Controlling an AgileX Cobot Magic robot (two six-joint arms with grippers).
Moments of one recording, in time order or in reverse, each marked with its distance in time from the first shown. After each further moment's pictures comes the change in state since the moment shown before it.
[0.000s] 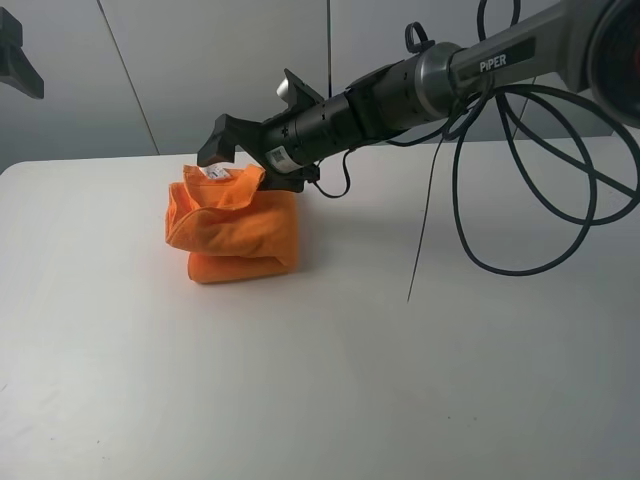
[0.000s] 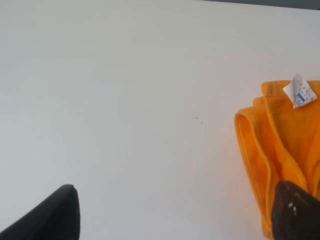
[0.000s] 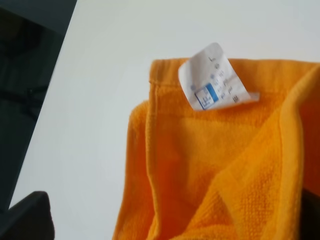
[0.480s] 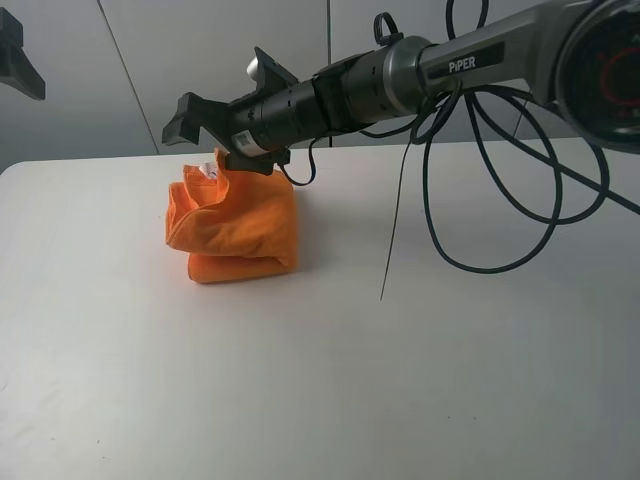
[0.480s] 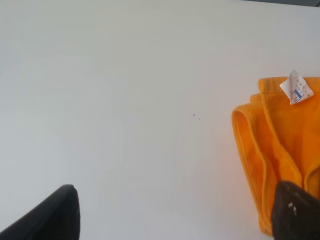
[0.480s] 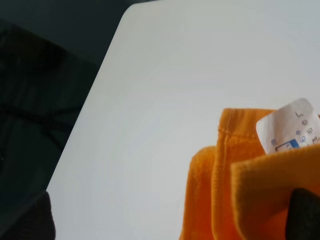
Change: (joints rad) left arm 0.000 0.000 0.000 -0.013 0.008 0.009; right arm 0.069 0.052 -0.123 0.063 -0.068 -0.014
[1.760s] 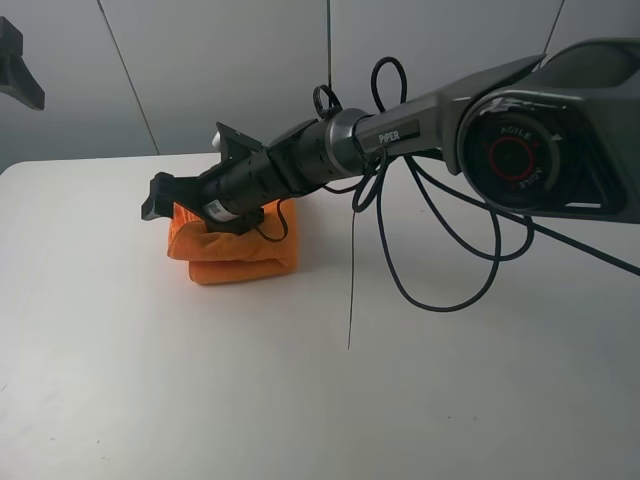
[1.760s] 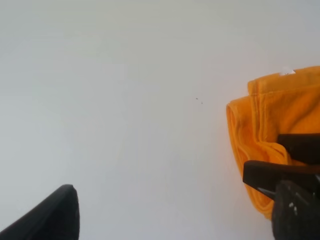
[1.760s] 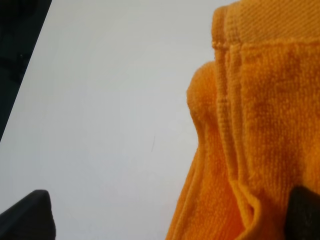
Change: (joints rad) left arm 0.000 0.000 0.000 -0.002 0.040 0.007; right arm 0.100 0.147 -0.055 -0.078 -0.028 0.066
